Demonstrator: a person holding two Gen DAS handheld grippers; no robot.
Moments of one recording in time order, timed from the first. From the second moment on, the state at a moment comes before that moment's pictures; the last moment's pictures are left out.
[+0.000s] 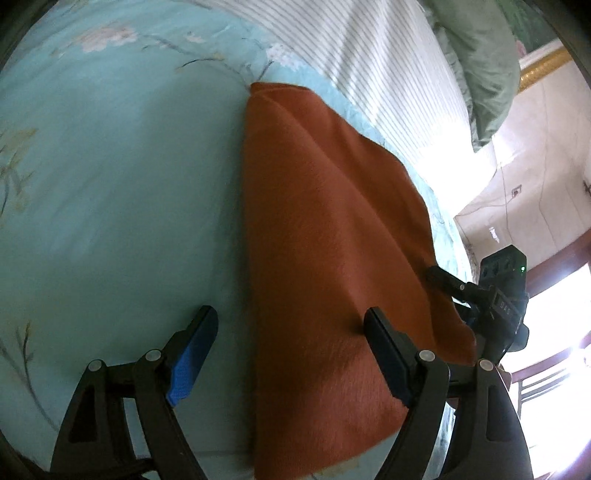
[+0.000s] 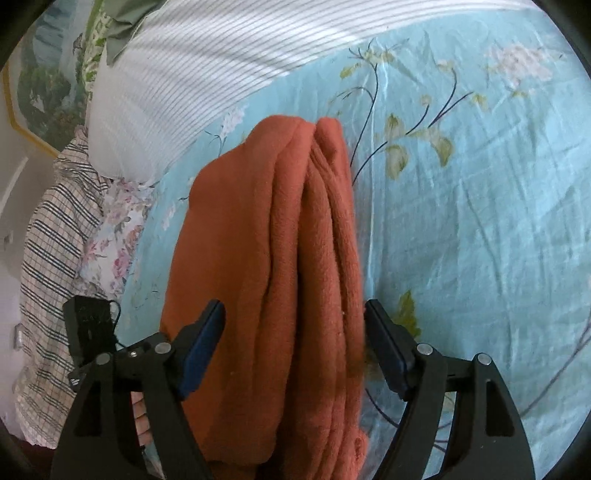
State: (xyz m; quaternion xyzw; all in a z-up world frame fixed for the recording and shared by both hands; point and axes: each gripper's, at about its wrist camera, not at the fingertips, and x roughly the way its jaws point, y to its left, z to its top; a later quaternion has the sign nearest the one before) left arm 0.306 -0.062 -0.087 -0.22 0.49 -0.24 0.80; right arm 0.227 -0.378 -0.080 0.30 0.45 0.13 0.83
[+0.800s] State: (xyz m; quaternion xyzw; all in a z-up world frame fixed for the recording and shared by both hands) left arm 0.183 0.071 -0.013 -0.21 0.41 -0.25 0.85; right arm 0.178 -0.174 -0.077 0.32 0.44 0.30 0.78
